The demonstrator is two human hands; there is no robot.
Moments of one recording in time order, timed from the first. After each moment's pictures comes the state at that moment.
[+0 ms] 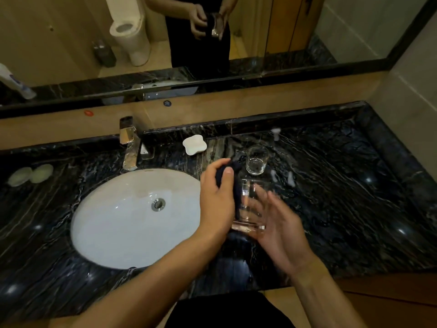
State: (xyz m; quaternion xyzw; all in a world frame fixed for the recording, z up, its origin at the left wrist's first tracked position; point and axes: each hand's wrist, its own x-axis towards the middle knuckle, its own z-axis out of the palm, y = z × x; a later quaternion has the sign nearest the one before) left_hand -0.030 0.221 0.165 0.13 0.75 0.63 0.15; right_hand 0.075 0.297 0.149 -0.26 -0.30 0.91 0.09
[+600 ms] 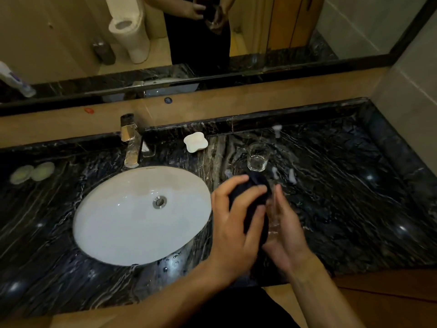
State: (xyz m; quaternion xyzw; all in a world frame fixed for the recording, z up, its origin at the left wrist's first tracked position) left_hand 0.018 0.194 0.153 0.41 0.73 0.55 -0.08; right_hand 0.075 0.289 0.151 -0.27 -0.23 0.93 0.10
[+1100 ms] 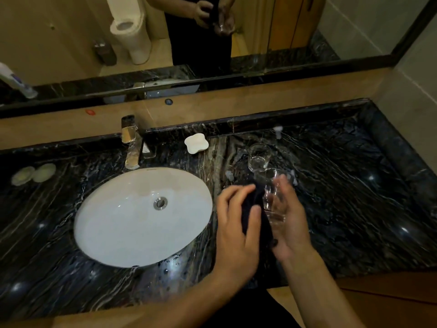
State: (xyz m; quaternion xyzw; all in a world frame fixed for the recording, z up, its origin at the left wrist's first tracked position) left_hand 0.030 0.196 0.151 0.30 0.77 0.57 0.05; right_hand 0.064 0.296 0.154 -0.35 -0.27 0.88 0.19
